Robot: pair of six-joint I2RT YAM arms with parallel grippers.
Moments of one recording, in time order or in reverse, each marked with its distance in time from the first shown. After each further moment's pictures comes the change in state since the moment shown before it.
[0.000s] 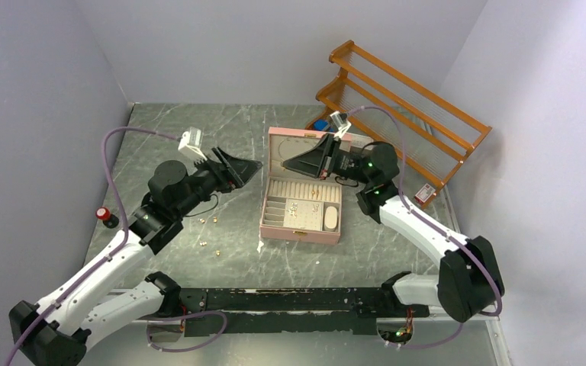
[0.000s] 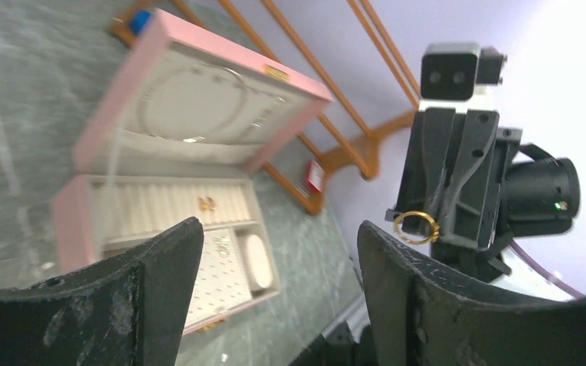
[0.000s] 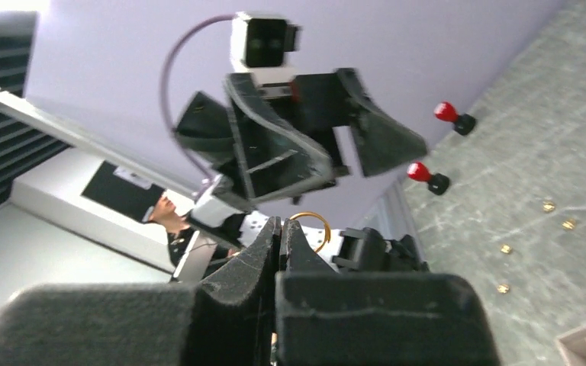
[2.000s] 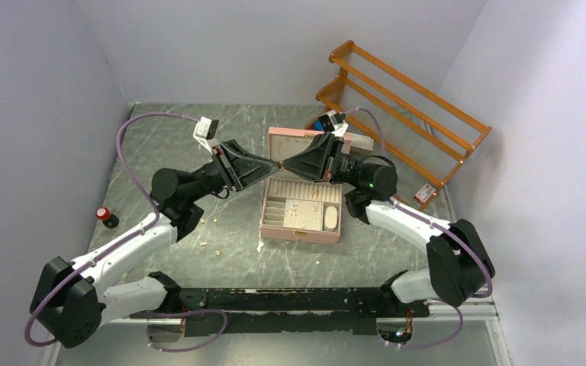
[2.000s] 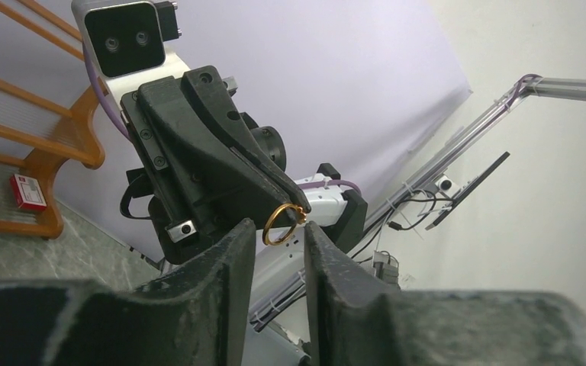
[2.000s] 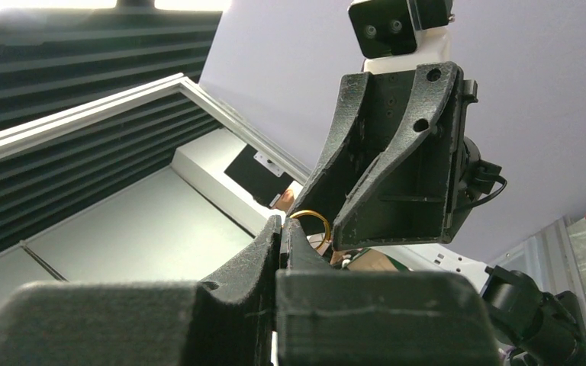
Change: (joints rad) left arm -0.011 0.254 -0.093 1.015 0.592 -0.426; right arm 0.087 0.086 -0.026 0.632 0.079 0.486
